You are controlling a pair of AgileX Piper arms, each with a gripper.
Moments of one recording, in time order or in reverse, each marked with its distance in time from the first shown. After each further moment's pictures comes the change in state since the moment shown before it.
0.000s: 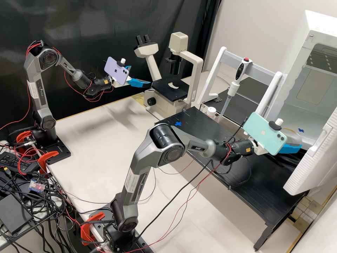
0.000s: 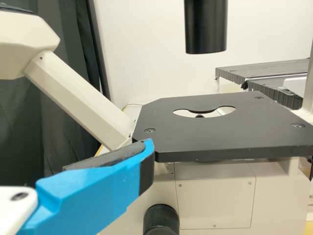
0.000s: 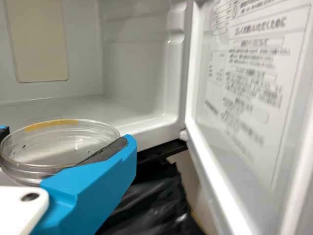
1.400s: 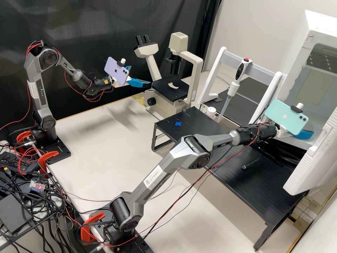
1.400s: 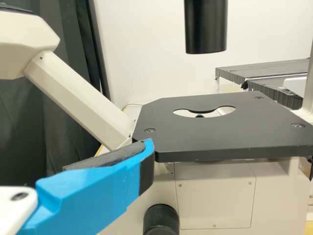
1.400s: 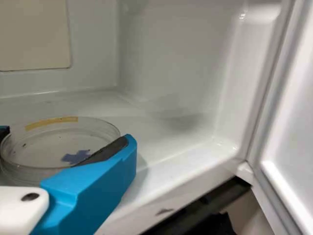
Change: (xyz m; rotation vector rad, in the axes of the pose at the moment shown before) left arm 0.000 0.000 0.000 0.000 0.000 0.000; right arm 0.122 -0.041 -0.031 -0.027 -0.029 -0.112
